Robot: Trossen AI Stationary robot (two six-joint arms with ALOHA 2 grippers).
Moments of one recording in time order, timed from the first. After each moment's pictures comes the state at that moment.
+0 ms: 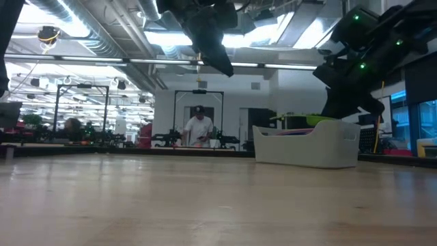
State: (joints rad) left arm 0.25 1.73 1.52 -0.64 0.17 0.24; right arm -0.20 0.99 0.45 -0.31 0.38 0.72
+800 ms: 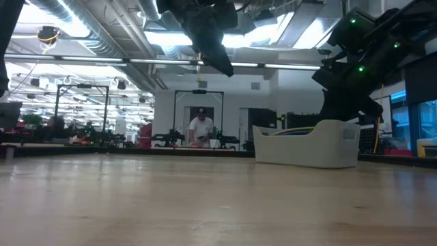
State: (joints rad) left arm 0.25 1.73 1.52 -0.64 0.17 0.24; right arm -0.20 1.03 0.45 -0.29 0.36 0.70
